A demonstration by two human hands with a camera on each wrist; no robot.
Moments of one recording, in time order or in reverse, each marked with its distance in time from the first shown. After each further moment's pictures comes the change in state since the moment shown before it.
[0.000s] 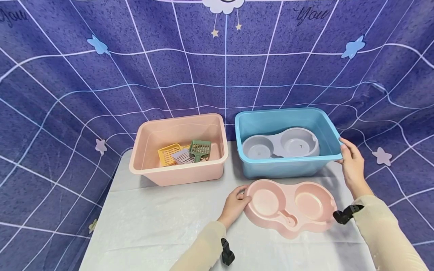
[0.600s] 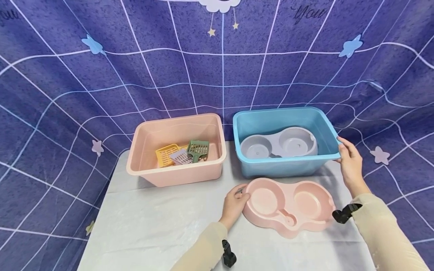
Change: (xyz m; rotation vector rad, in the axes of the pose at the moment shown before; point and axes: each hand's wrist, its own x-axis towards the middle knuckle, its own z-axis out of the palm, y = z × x) left_hand 0.000 0.004 0.008 -0.076 0.127 -0.007; right_hand 0.003 0.001 0.000 -0.060 0.023 -0.010
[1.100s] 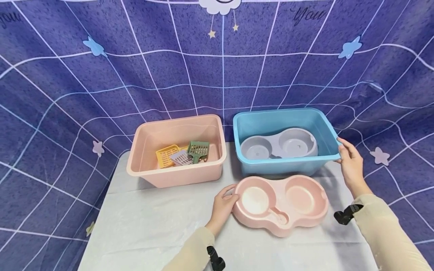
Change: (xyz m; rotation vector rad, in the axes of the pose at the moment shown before) left_hand -0.020 0.030 -0.038 -0.158 0.035 -0.056; right_hand 0.000 0.001 -0.003 -0.042 -0.040 -0.033
